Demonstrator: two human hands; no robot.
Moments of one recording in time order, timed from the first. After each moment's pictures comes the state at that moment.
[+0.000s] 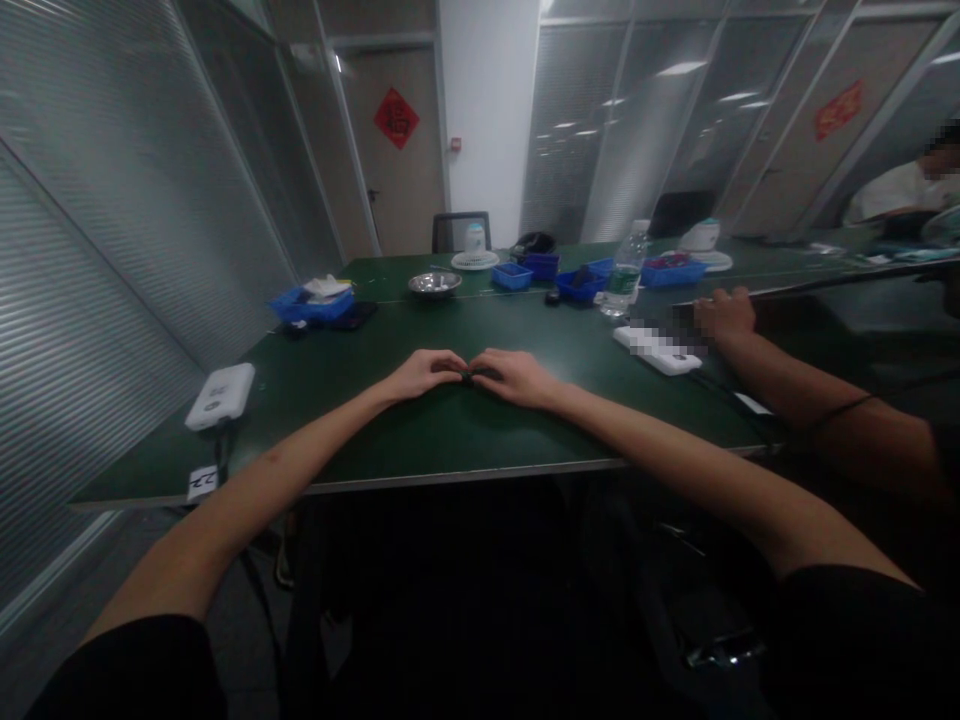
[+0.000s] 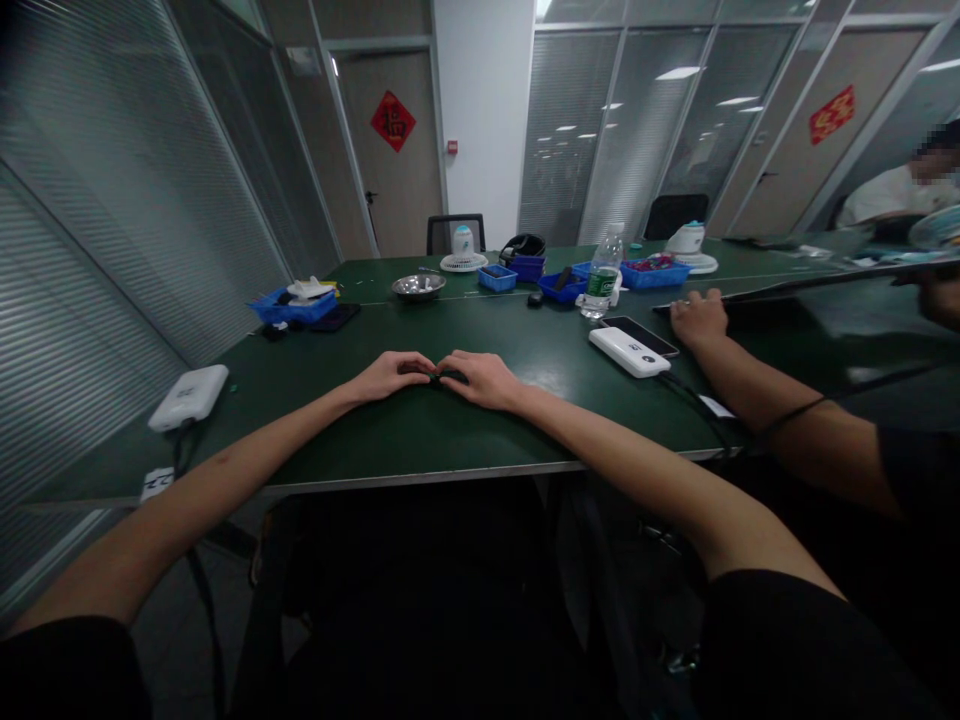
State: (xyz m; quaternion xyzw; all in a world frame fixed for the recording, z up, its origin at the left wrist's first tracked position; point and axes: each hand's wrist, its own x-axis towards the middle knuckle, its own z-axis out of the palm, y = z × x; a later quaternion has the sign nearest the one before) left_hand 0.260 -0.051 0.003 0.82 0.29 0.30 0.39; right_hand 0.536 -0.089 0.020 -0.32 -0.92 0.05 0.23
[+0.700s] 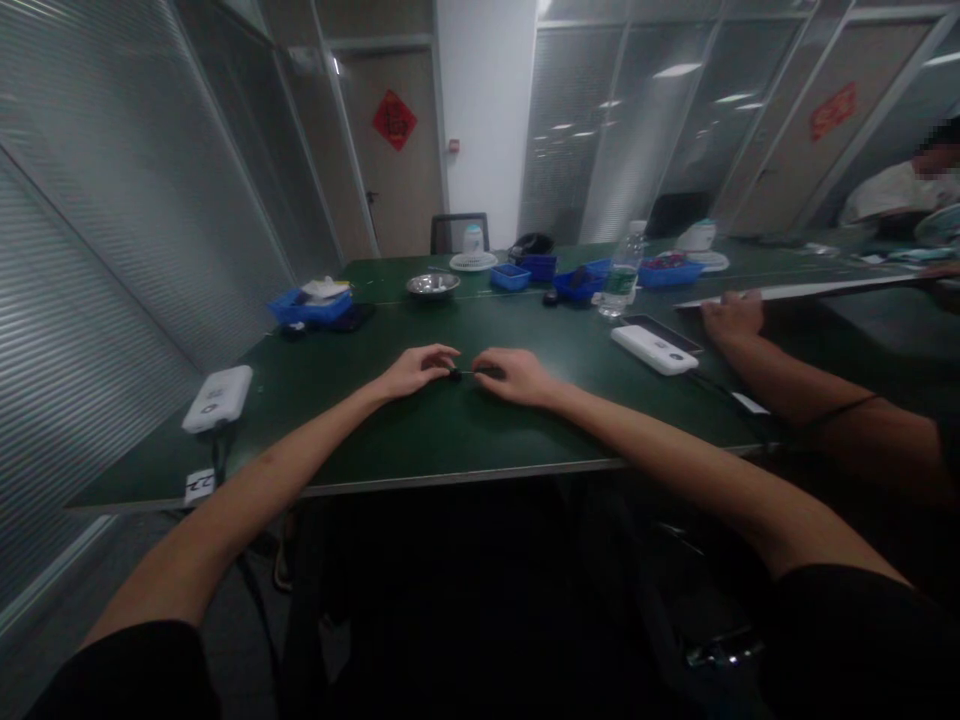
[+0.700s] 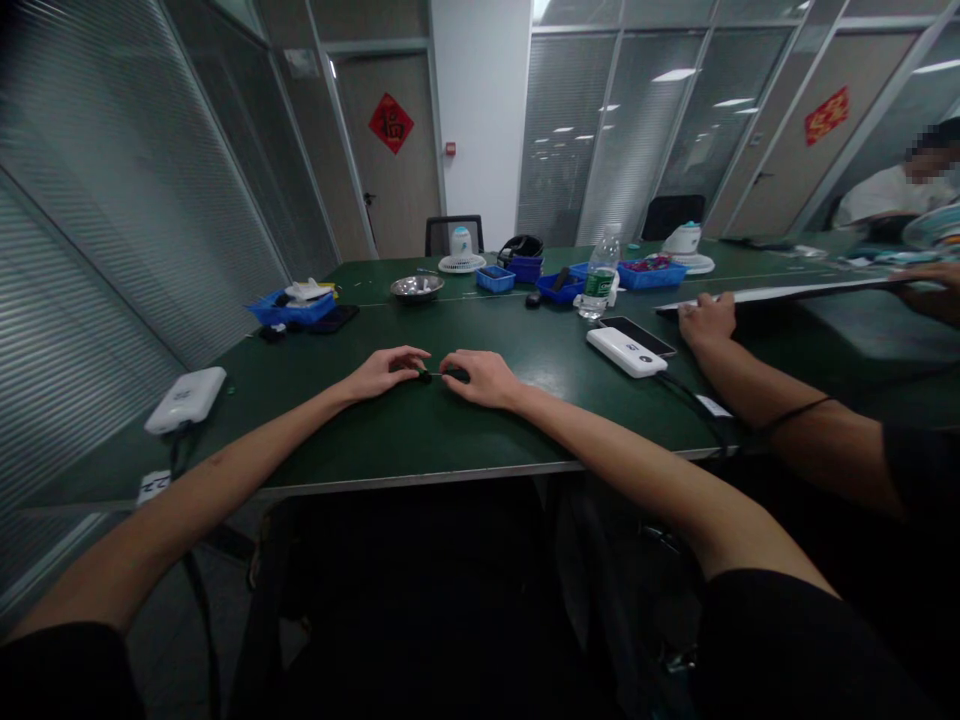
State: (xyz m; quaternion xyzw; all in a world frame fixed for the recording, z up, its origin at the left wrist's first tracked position) left_hand 0.251 -0.048 0.006 0.83 0.32 0.31 0.33; right_hand 0.538 -0.085 0.017 -0.31 -0.91 0.03 0.28
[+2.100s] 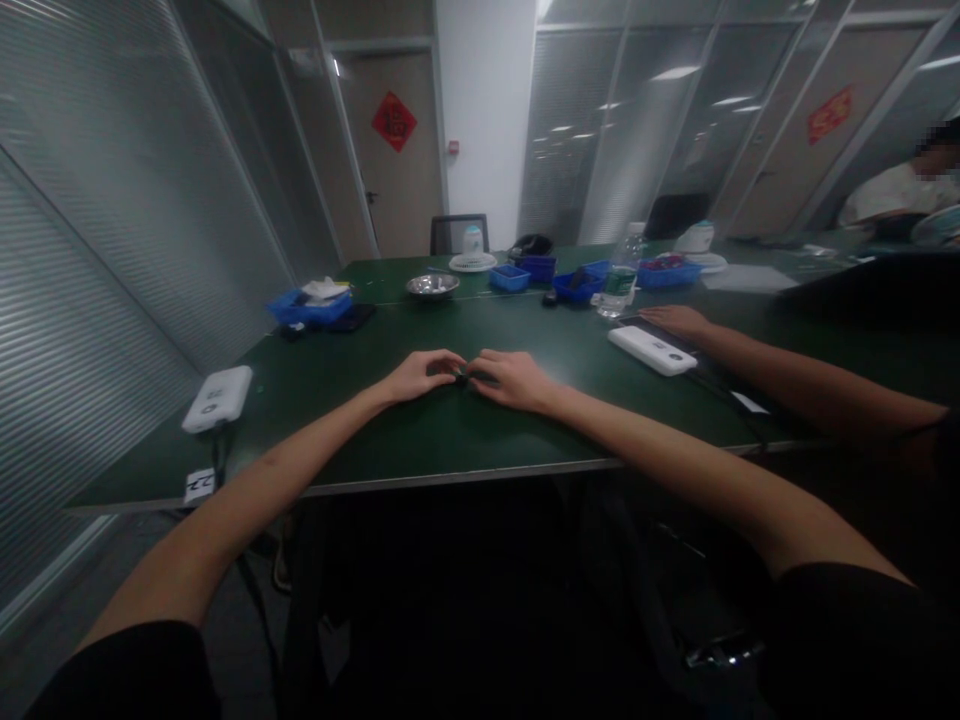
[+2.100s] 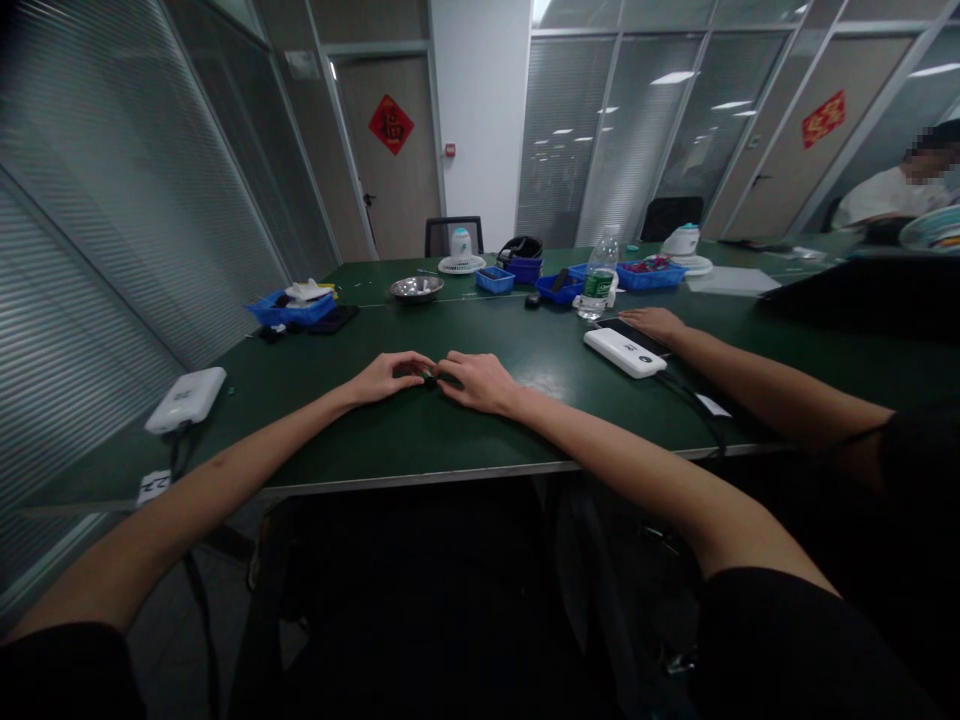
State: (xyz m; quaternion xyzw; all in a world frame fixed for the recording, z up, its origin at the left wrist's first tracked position) left_hand 0.260 -0.058 0.008 0.86 0.28 0.30 0.31; right_hand 0.533 -0.095 0.021 -0.29 -0.93 -0.05 0.23
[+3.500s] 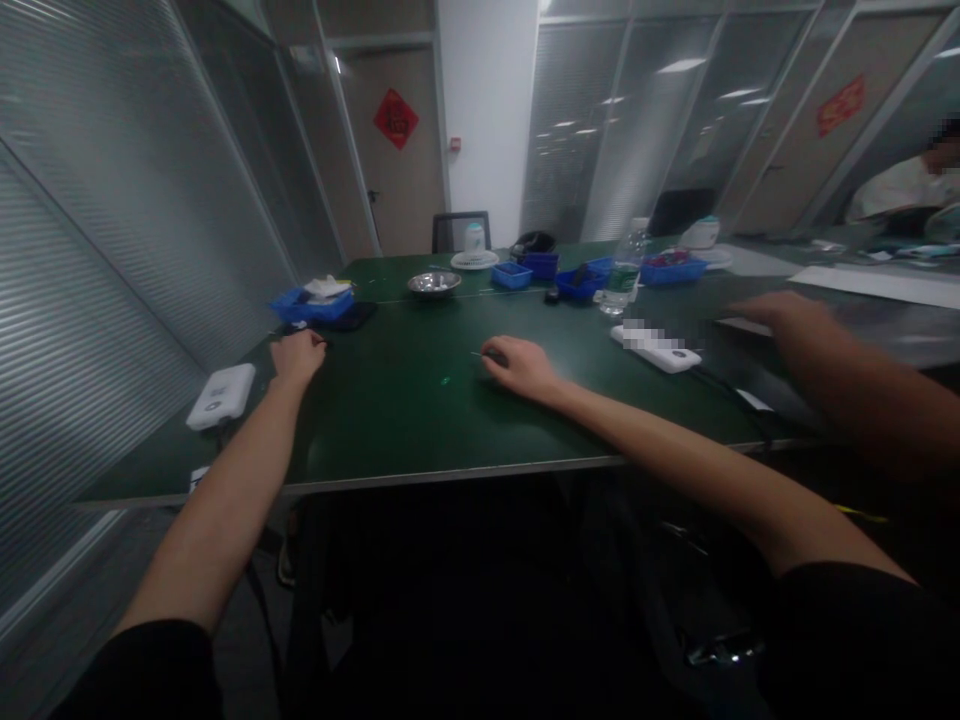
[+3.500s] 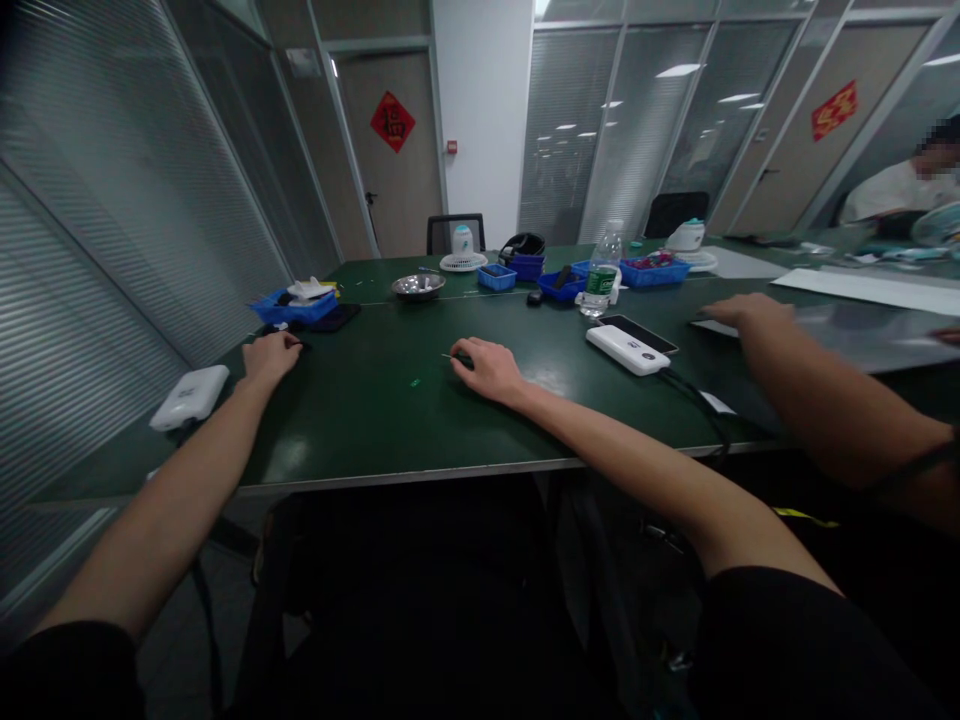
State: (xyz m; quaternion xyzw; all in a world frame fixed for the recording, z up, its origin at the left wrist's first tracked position) left_hand 0.064 -0.012 0.021 0.58 0.80 0.16 -0.08; right_hand 0.537 -0.085 0.021 -0.42 -0.86 0.01 0.28
